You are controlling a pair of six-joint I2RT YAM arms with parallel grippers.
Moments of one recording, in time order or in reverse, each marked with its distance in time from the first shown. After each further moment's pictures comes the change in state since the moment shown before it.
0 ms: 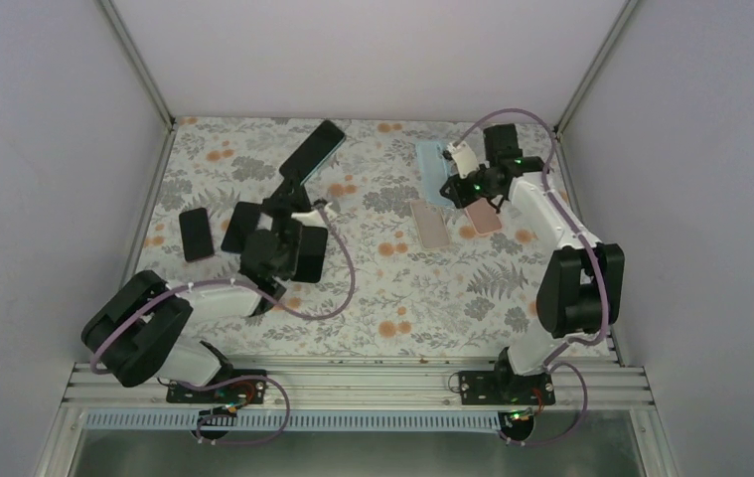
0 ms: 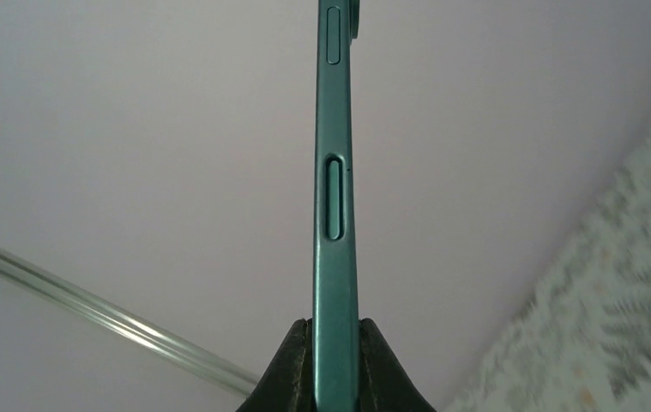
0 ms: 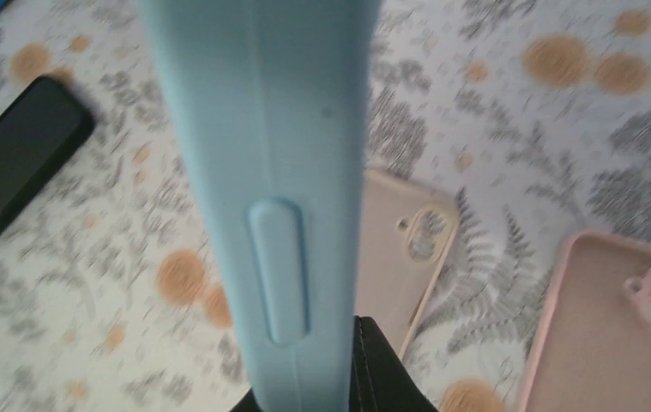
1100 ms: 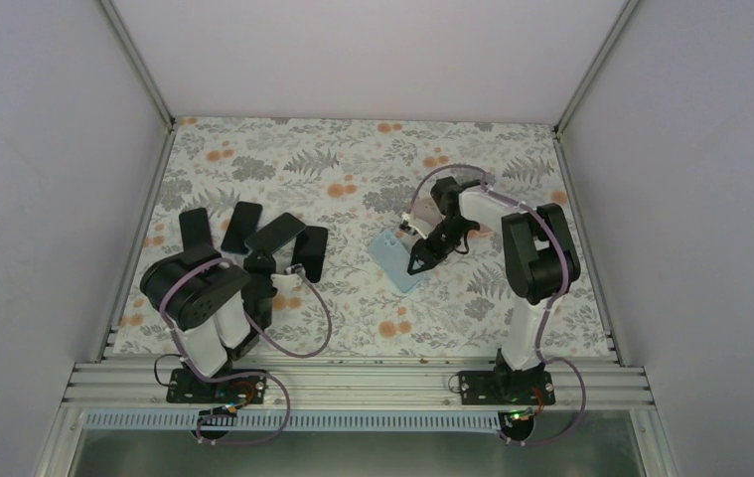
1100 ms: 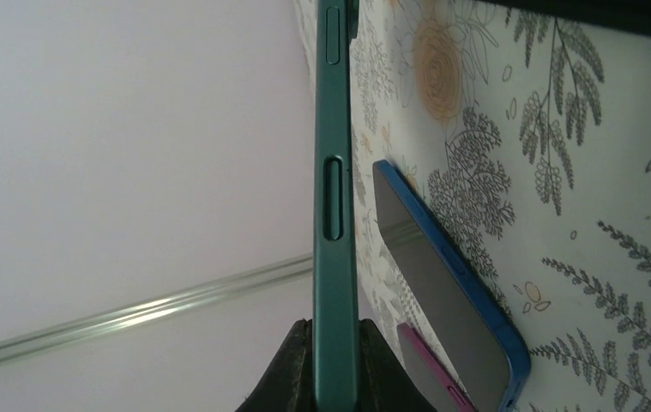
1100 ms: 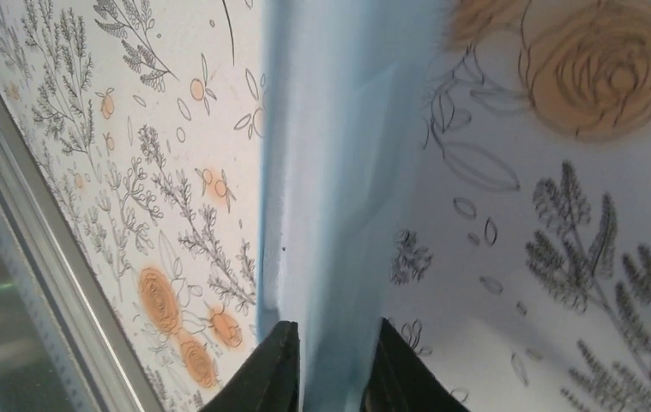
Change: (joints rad) left arm 0.068 0.351 -0.513 0.311 -0.132 0.300; right arm 0.158 0.268 -0.124 -0.335 -0.223 -0.204
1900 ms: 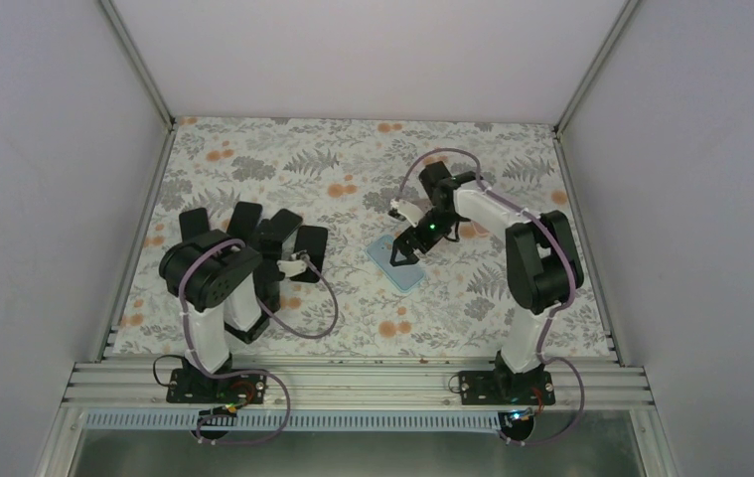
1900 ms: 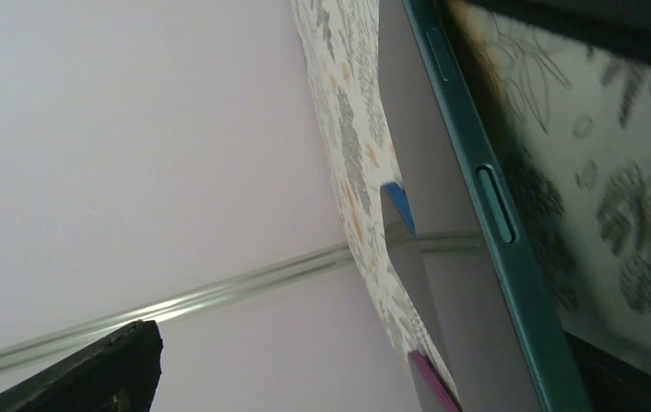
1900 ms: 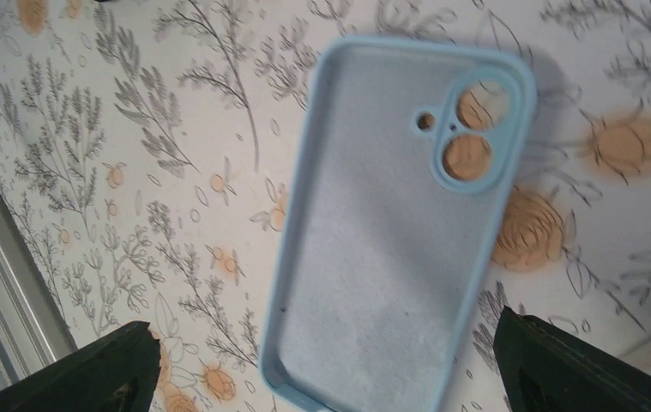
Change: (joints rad) left arm 0.063 0.135 0.127 0.006 0.005 0.036; right arm 0.071 -0.048 0.076 0.070 0.081 0.065
